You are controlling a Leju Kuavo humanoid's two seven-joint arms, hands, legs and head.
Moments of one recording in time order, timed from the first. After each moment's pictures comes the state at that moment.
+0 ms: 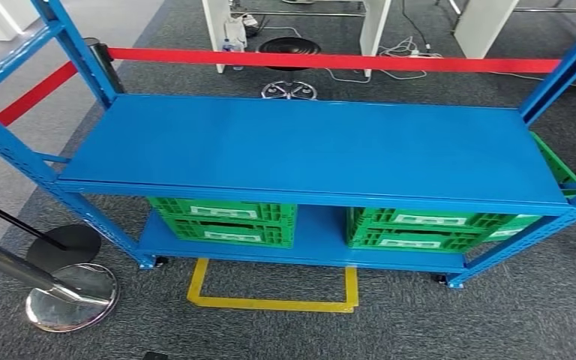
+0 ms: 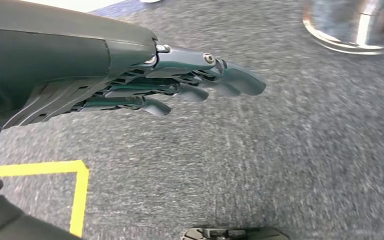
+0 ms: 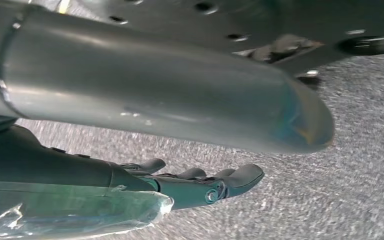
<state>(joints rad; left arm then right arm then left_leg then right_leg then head) -0.01 -0.18 0.64 -0.23 -0.76 0.27 -0.38 -0.03 0.18 -1.29 -0.22 1.40 0.00 -0.30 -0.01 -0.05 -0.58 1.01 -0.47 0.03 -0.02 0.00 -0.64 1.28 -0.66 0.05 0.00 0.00</state>
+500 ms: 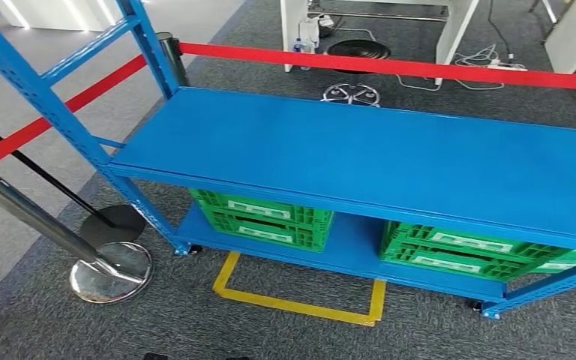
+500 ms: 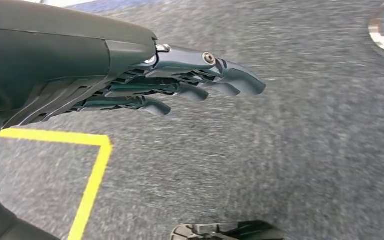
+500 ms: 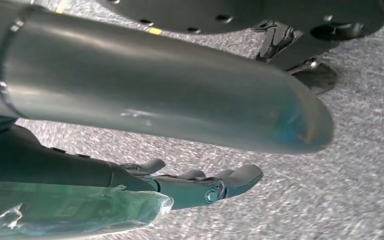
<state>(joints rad) -0.01 -0.18 0.65 -0.23 -0.76 0.27 -0.38 -0.03 0.18 -1.29 -0.22 1.40 0.00 -0.30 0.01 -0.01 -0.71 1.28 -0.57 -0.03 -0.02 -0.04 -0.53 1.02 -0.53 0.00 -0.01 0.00</state>
